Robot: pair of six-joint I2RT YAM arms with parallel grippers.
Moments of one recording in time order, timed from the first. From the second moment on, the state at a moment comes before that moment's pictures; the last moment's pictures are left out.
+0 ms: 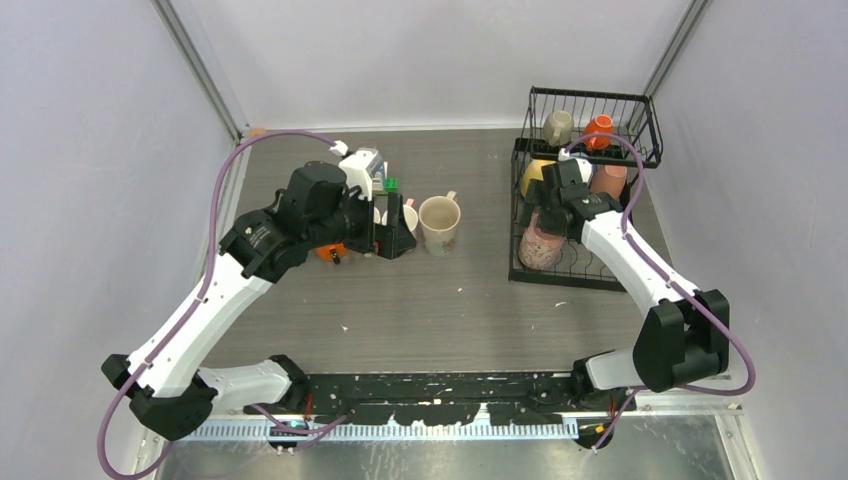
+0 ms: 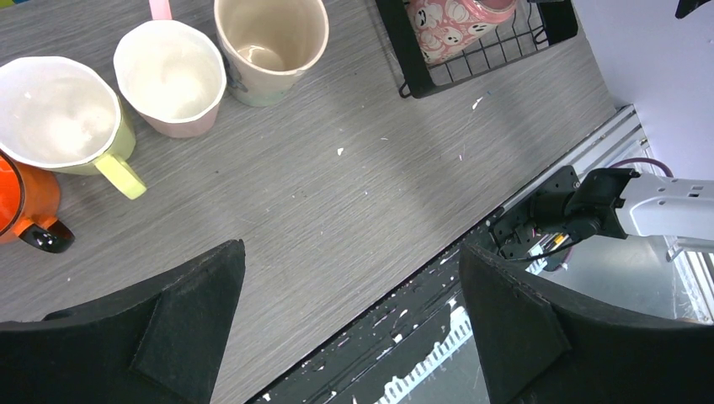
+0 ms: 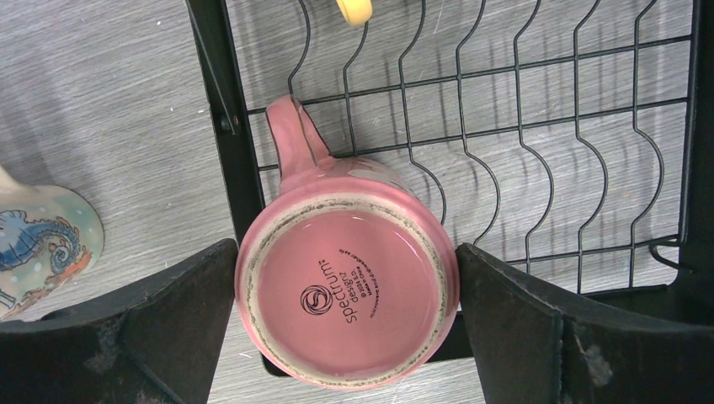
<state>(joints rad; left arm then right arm) -0.71 1.14 1.45 -0.89 0.11 -0.40 0.26 1.38 1.10 -0.65 0.29 0.45</state>
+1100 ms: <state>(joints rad) -0.71 1.20 1.41 -0.87 0.13 -0.43 0.29 1.40 1.06 -0.63 0.34 0.52</state>
